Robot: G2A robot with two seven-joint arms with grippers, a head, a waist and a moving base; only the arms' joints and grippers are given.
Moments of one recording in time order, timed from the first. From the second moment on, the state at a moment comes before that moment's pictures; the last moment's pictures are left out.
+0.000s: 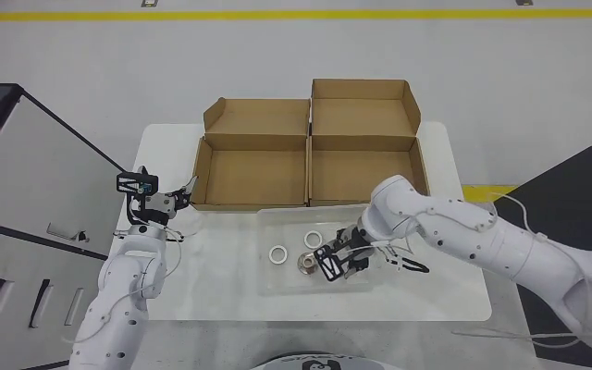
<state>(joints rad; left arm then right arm) 1.73 -1.15 -1.60 -1.80 1.33 0.00 0.00 -0.54 -0.88 0.17 -1.67 -0.82 -1.01 0.79</state>
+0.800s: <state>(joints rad) 1.73 -1.15 -1.60 -1.80 1.33 0.00 0.00 -0.55 -0.95 0.17 -1.56 -0.84 -1.01 0.81</state>
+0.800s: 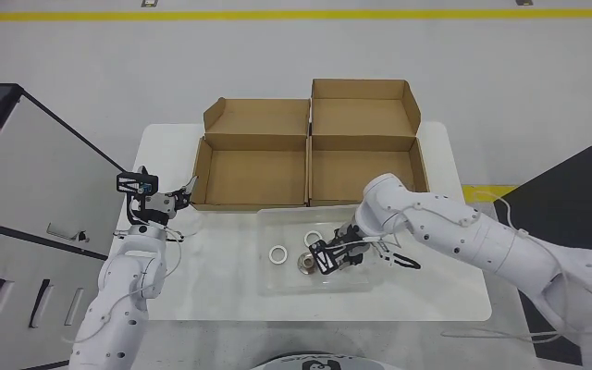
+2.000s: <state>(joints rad) 1.73 -1.15 -1.60 -1.80 1.33 0.00 0.00 -0.42 -0.71 0.18 -1.72 -0.64 -1.01 0.28</state>
